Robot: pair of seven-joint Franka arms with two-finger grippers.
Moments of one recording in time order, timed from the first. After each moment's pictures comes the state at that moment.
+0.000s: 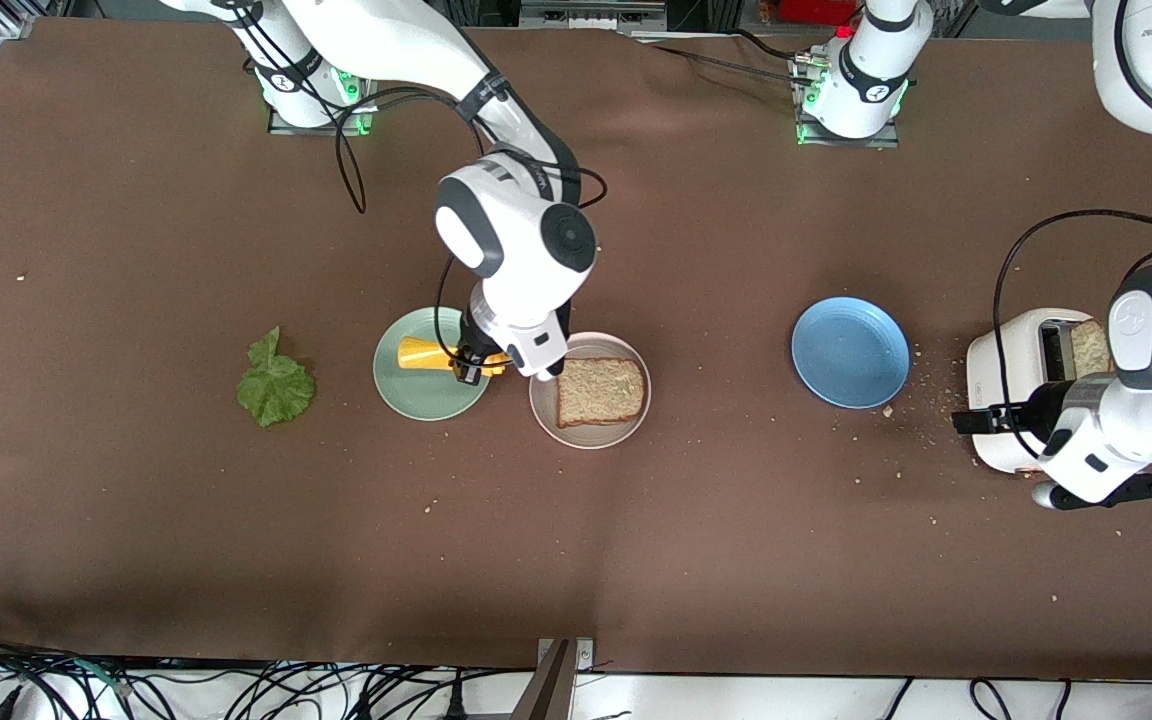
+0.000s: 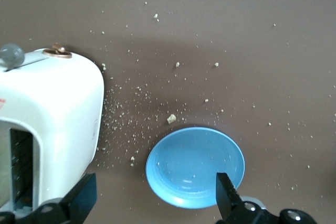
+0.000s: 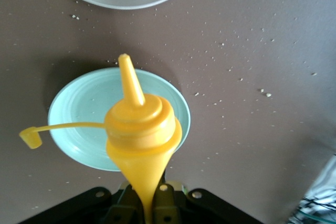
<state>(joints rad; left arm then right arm) 0.07 0.63 -0.03 -1.17 -0.02 1.55 -0.11 0.86 0.78 -0.14 -1.23 -0.44 1.73 -0.61</state>
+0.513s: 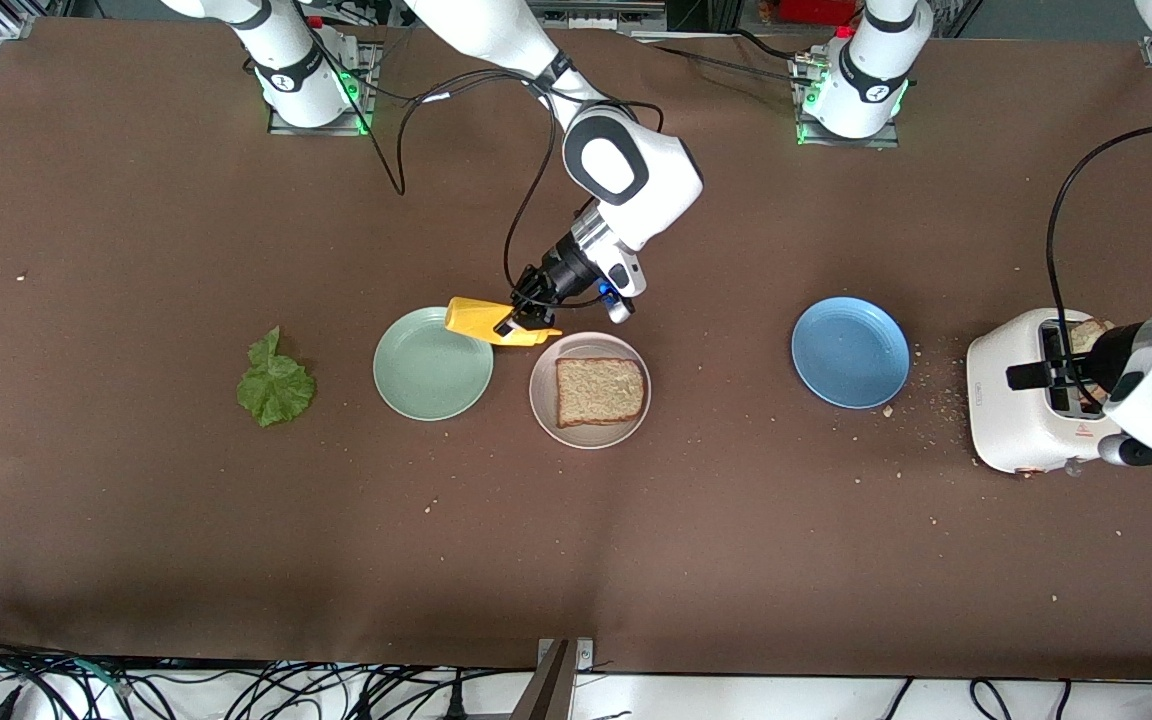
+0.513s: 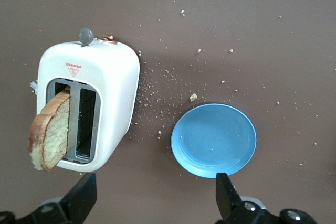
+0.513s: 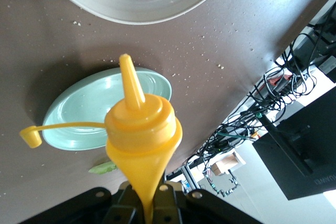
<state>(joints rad) 0.07 0.49 -0.03 -1.17 0.06 1.44 -0.11 1.11 0.89 -0.15 -1.23 -0.81 1.55 -0.29</state>
